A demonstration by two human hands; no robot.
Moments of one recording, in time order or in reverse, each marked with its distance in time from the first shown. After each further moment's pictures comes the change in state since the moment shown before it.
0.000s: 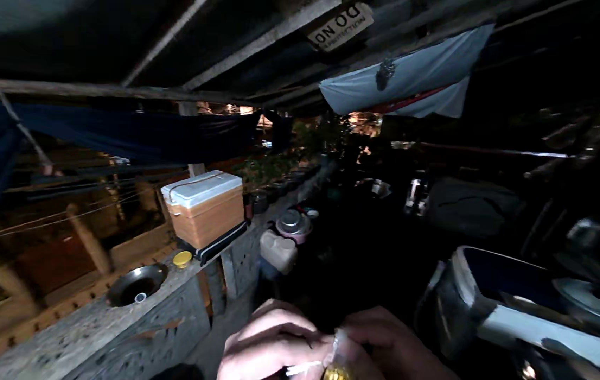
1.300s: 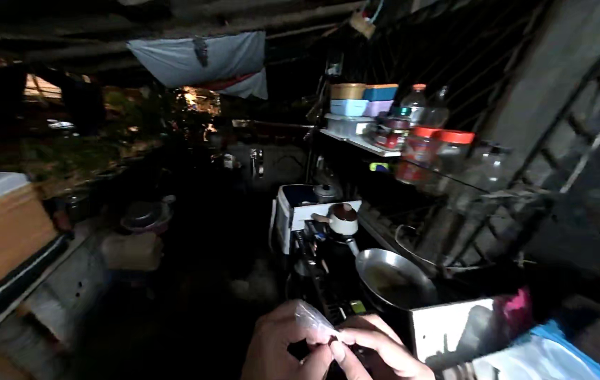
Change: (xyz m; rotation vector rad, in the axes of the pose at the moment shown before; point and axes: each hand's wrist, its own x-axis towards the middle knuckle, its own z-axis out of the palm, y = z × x) left_hand -0.102 0.121 0.087 -0.538 -0.546 -0.209; right_hand -0.208 -0.201 -0.019 -0.696 0.500 0.209
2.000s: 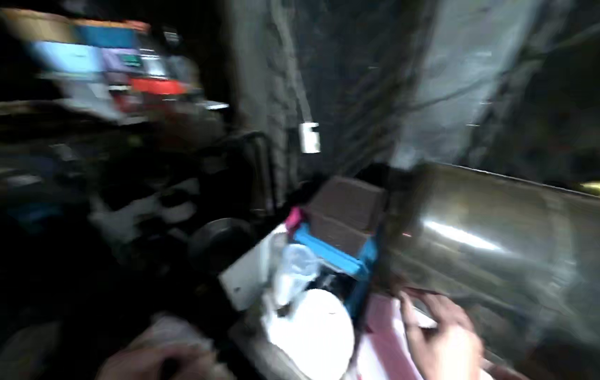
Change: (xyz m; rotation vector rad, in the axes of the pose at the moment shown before) left_hand 0.030 0.027 0.251 -0.240 -0.472 -0.135; right_hand -0.163 -0.034 -0.446 -1.490 0.712 0.494
